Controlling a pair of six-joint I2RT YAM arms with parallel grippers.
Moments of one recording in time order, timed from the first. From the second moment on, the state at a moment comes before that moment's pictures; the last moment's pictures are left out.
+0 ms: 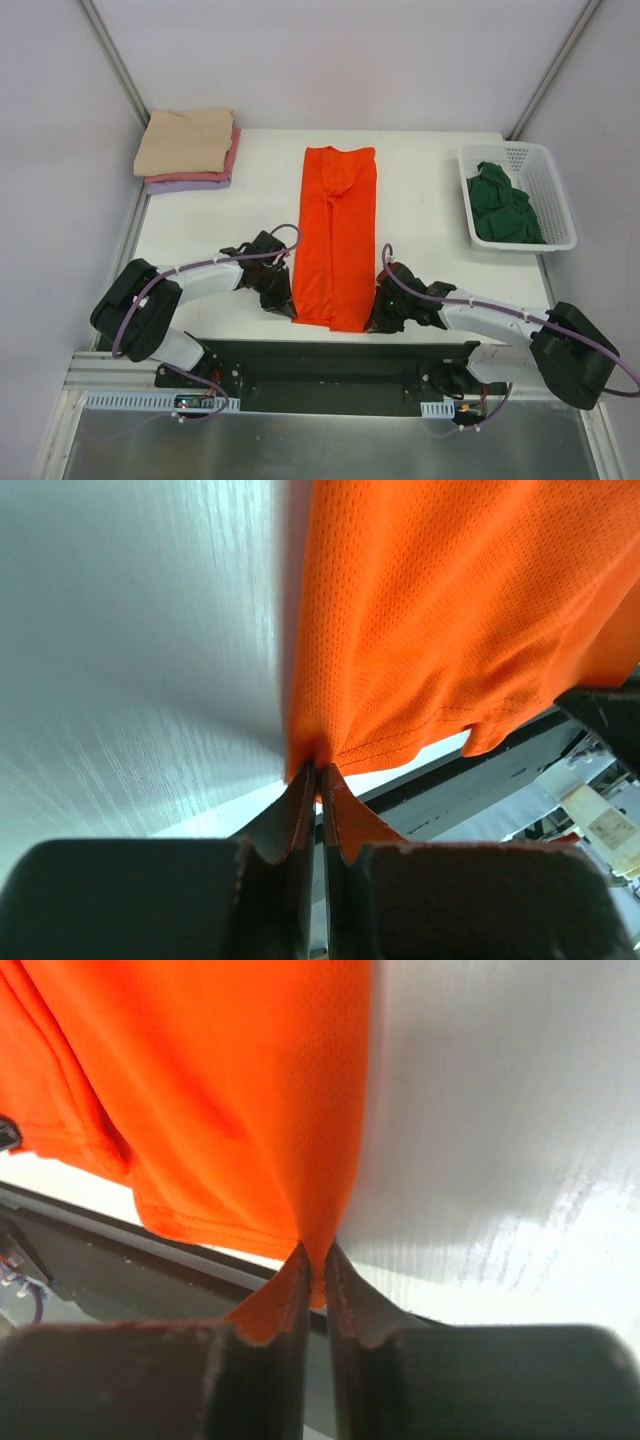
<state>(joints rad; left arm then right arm) -0.61 1.47 0.64 -0.42 0.44 -0.79 0.88 1.19 0.47 -0.36 -0.13 1.03</state>
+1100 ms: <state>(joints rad) -0.56 1.46 1.01 -0.50 0.22 -0.73 0.67 1.21 0.88 -0.32 -0.06 0.67</state>
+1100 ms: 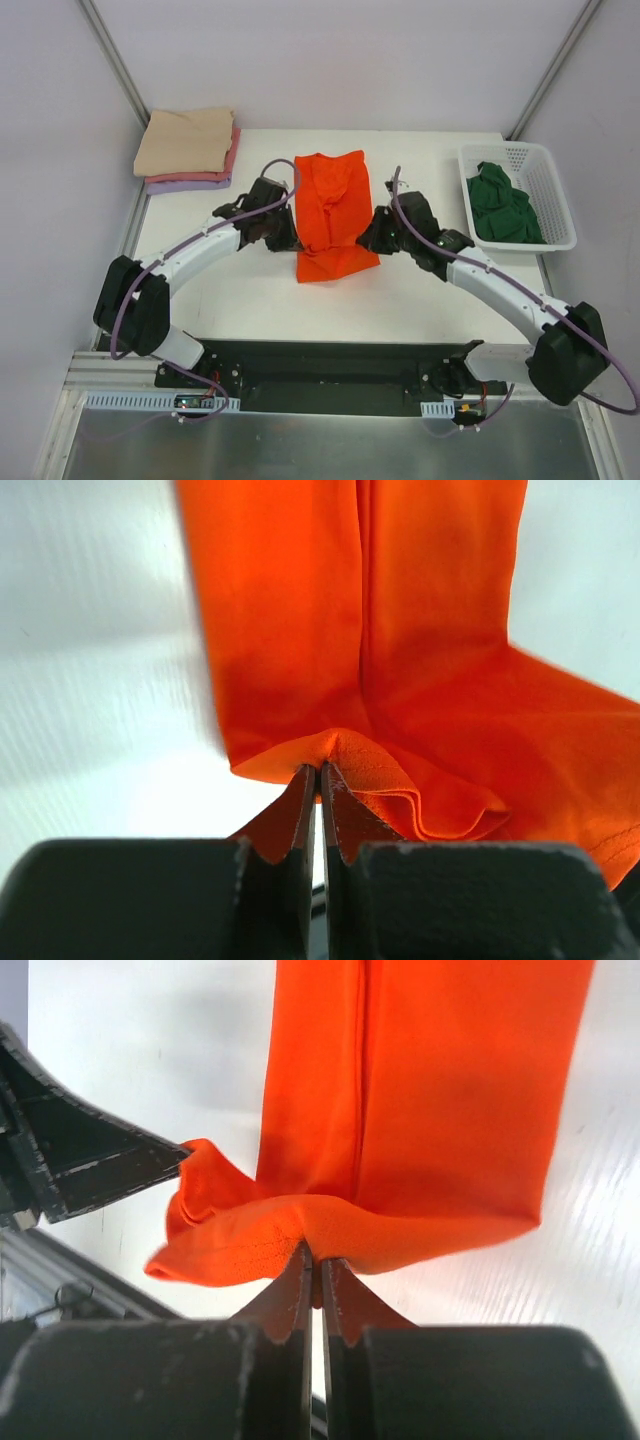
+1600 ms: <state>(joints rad) -0.44 1.75 1.35 -0.50 0.14 -0.65 0.48 1.59 1.16 -0.29 -0.07 0.55</state>
